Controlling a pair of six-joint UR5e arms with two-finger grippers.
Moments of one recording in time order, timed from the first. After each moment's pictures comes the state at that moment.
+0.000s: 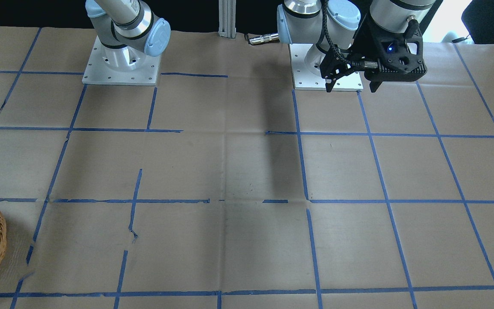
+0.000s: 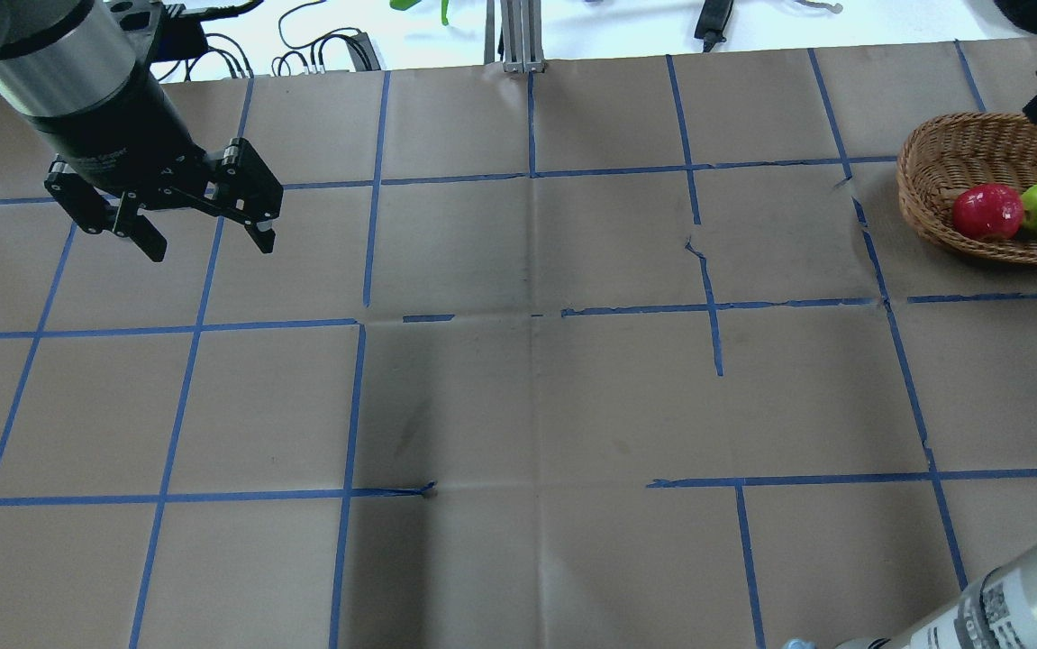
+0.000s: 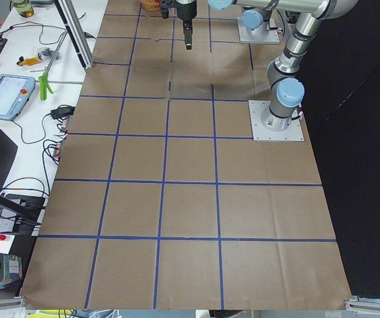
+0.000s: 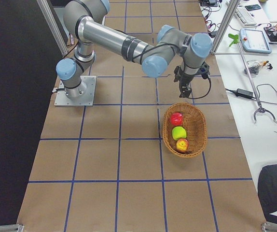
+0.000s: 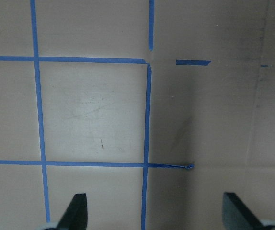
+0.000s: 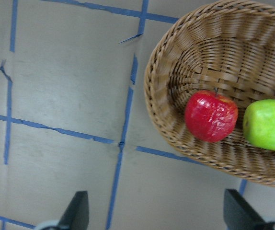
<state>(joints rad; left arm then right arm) -1.54 -1.52 -1.53 -1.74 1.57 0.00 1.10 -1.19 1.17 -1.44 -1.50 -0.63</state>
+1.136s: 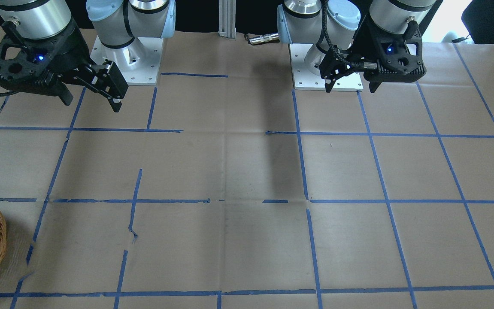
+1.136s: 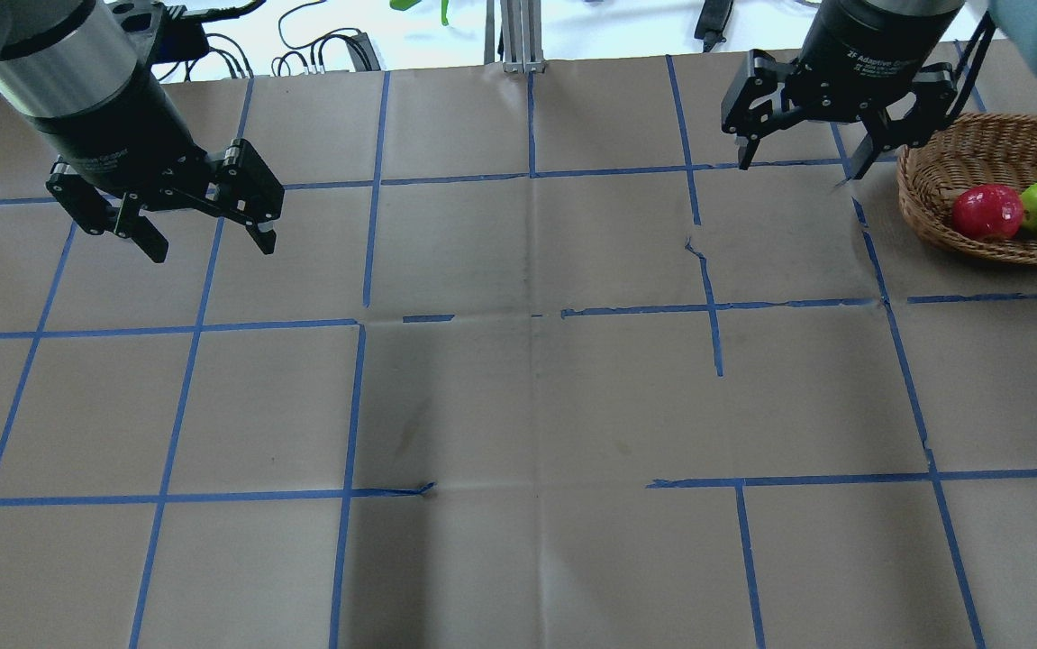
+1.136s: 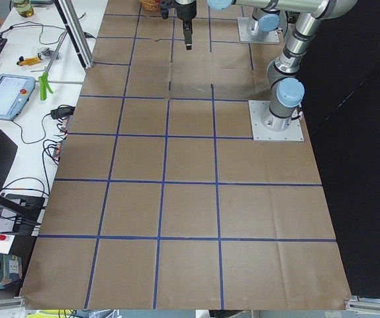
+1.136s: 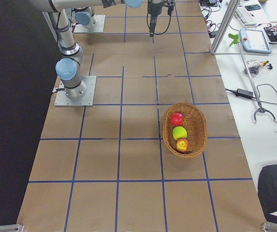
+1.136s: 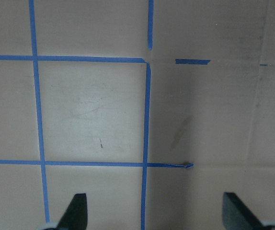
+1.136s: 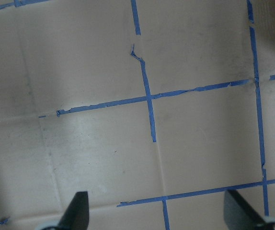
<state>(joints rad) -1.54 -1.53 -1.52 -1.74 1.56 0.00 1.58 -1.53 1.45 -1.51 -1.56 0.17</state>
